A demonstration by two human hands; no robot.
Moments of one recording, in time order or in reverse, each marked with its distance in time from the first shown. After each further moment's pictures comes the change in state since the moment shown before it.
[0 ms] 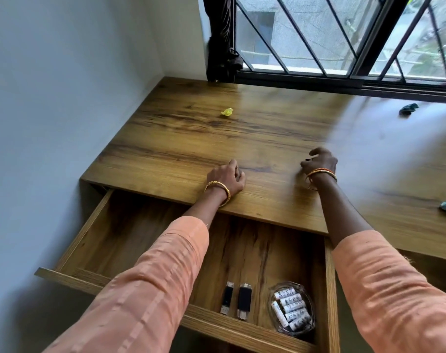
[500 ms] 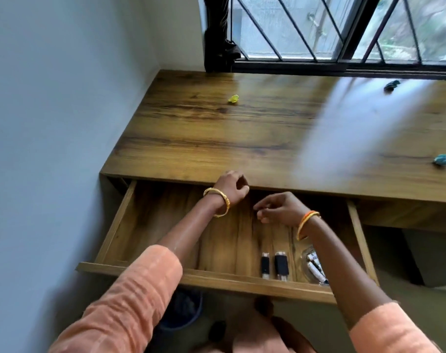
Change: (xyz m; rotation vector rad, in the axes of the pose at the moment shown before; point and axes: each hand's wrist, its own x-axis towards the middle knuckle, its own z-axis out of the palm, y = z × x) left_hand -0.086 -0.068 -0.039 -0.278 -0.324 0.122; right_hand -0.230 -0.012 0.028 0.282 -0.809 0.007
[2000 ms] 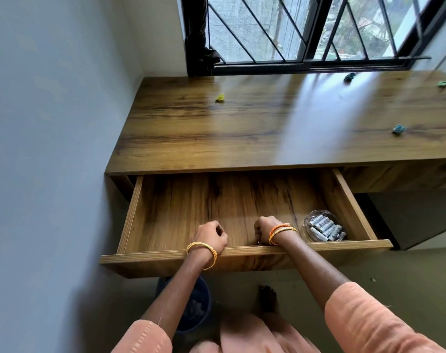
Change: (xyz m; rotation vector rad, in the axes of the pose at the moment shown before) left_hand -0.148 -0.090 0.041 0.003 0.009 -0.168; right_hand -0.025 0.052 0.116 -0.857 0.101 0.233
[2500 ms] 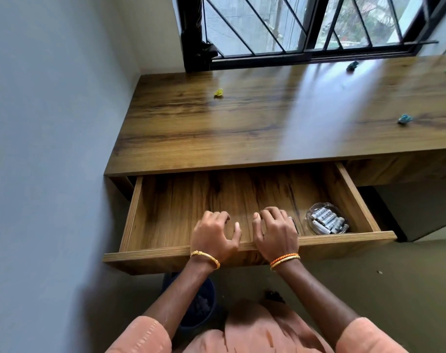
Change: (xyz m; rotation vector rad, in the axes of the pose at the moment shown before) left_hand -0.004 0.000 0.007 0.223 0.441 0.435; right_hand -0.039 -0.013 0.031 0.127 0.959 -0.096
